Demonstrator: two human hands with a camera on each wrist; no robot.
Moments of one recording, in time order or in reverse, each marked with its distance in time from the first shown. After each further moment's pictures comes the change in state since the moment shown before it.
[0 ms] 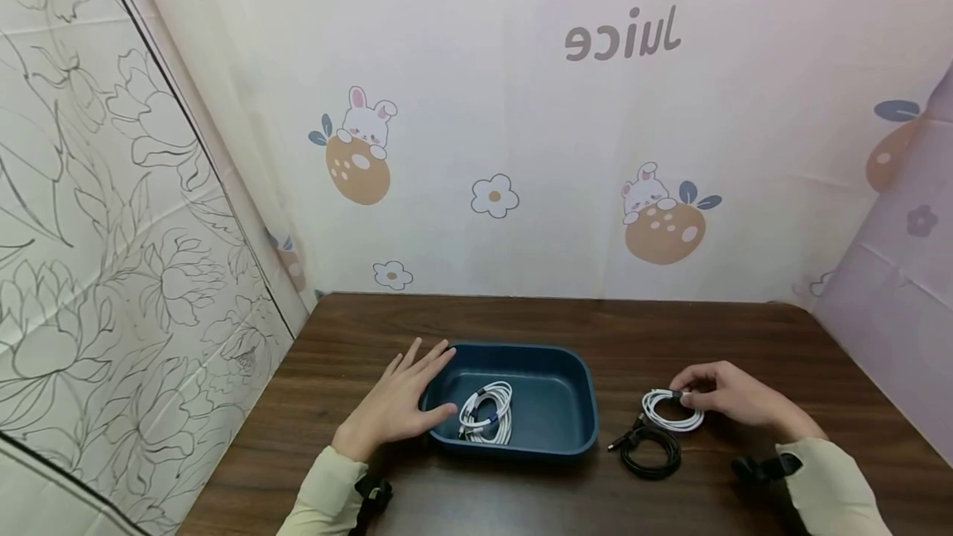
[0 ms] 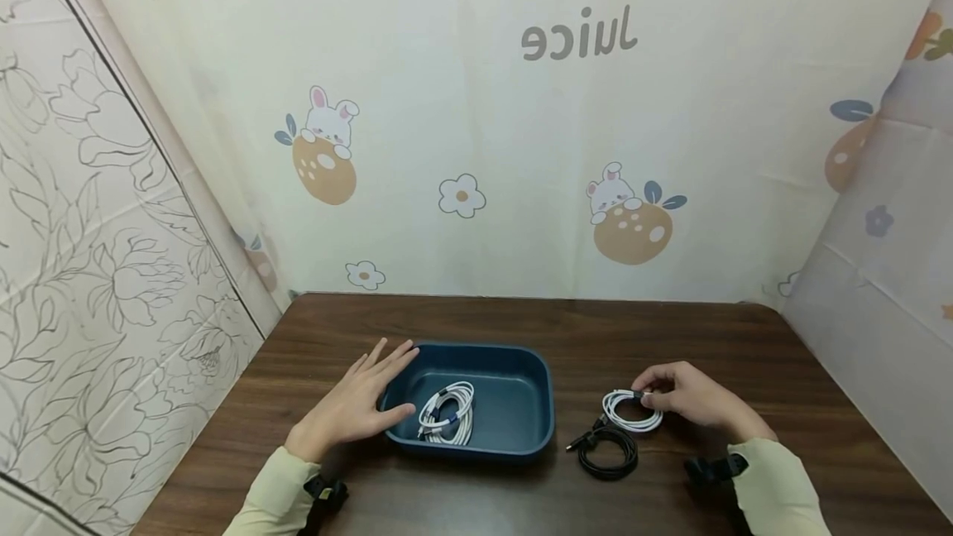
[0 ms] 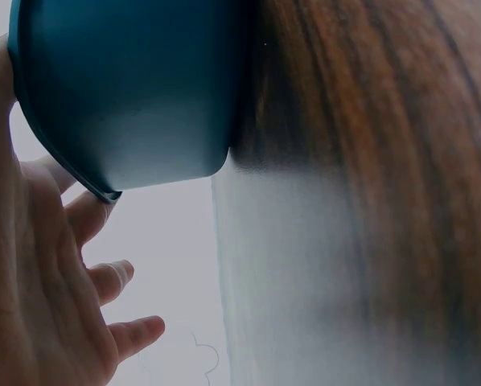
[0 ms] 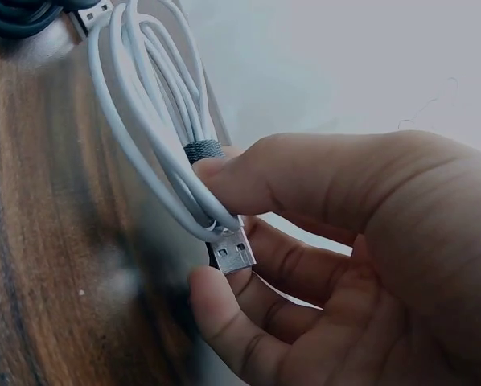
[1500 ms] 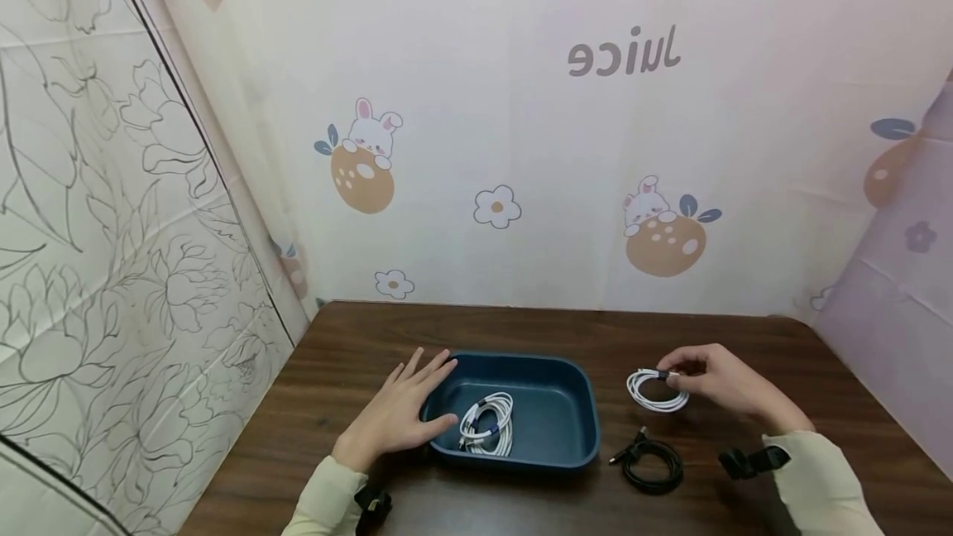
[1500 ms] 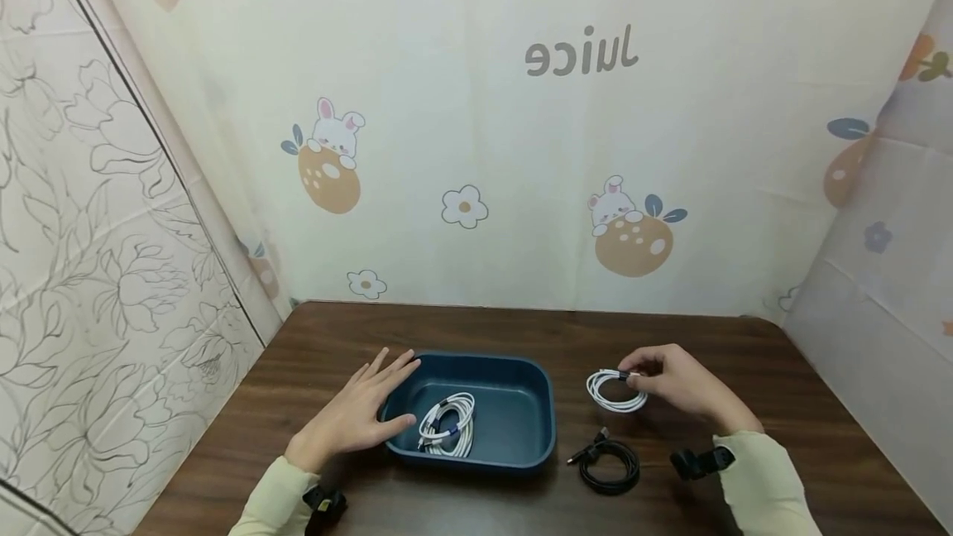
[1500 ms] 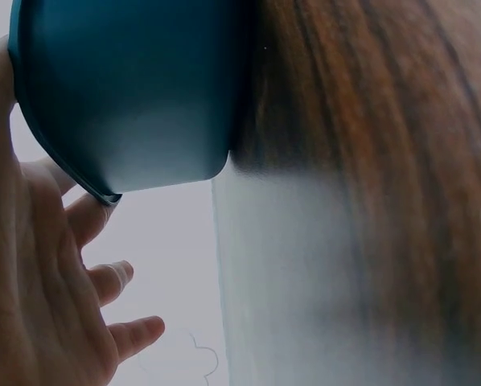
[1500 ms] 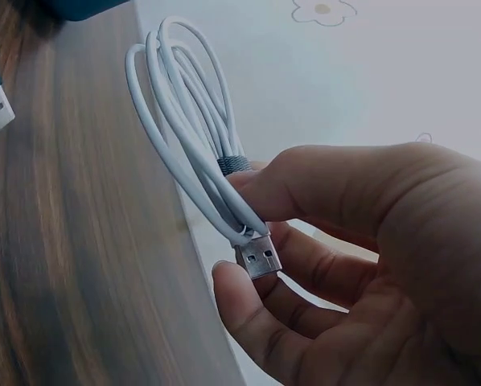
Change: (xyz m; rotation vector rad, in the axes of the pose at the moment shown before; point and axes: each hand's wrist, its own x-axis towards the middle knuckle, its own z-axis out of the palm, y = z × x) left_hand -0.001 0.000 0.000 -0.001 -0.004 0.000; right_hand 0.016 -0.045 -0.009 -0.059 0.172 -0.005
